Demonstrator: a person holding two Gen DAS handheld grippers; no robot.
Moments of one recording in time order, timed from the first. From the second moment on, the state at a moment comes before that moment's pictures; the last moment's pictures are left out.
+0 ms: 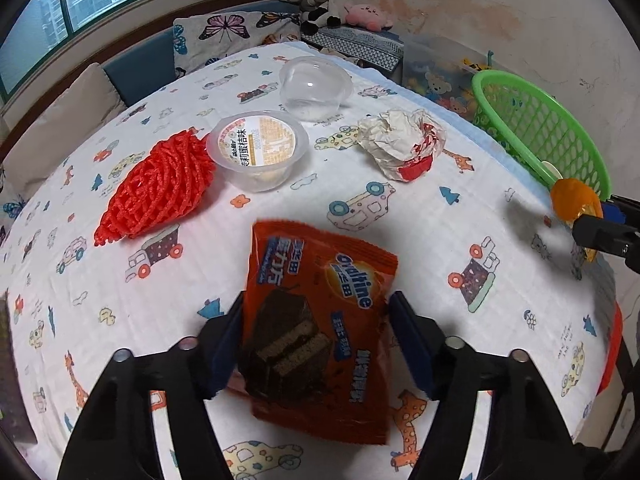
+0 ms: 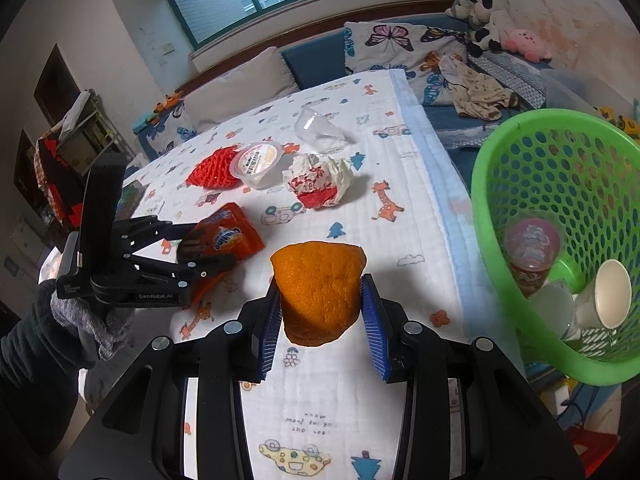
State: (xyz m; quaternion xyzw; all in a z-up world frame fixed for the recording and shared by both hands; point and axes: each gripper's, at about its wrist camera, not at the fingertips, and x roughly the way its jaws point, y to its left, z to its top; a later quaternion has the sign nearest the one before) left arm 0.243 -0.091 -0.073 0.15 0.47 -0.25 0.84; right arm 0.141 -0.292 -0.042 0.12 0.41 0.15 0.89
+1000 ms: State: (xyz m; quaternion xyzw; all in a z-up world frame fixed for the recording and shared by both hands) left arm 0.217 -0.172 0.007 0.11 0.41 -0.33 0.84; right arm 0.141 -0.474 -0.033 0.14 0.39 -0.06 0.91
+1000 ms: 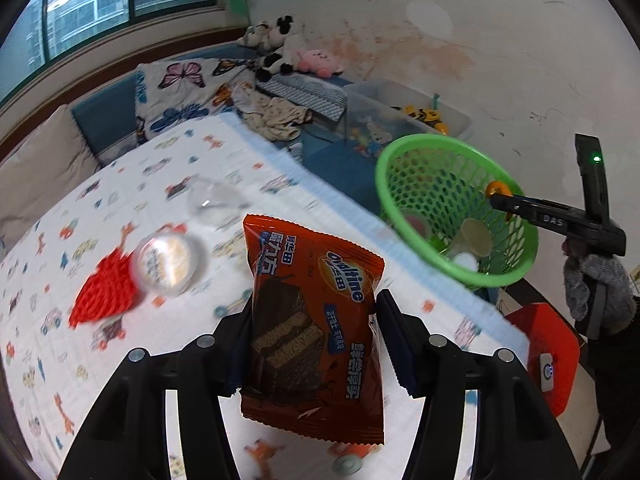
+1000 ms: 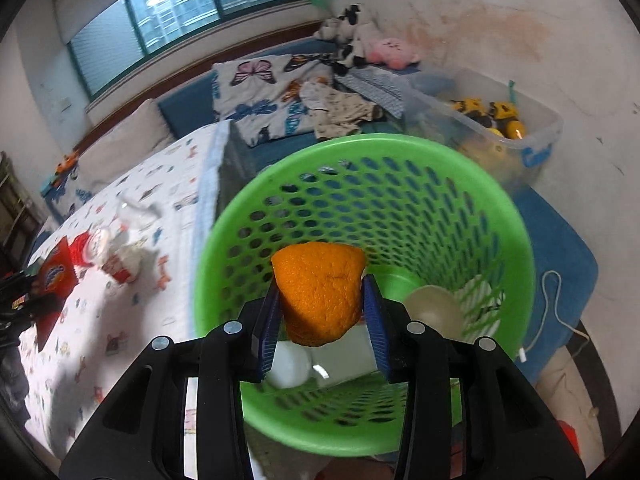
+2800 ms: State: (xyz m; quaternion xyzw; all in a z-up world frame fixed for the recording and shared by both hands) left arm 0.217 -0.365 -0.018 0.12 0.46 -0.40 0.79; right arm 0.065 -0.517 0.002 0.19 0.32 -0.07 0.93
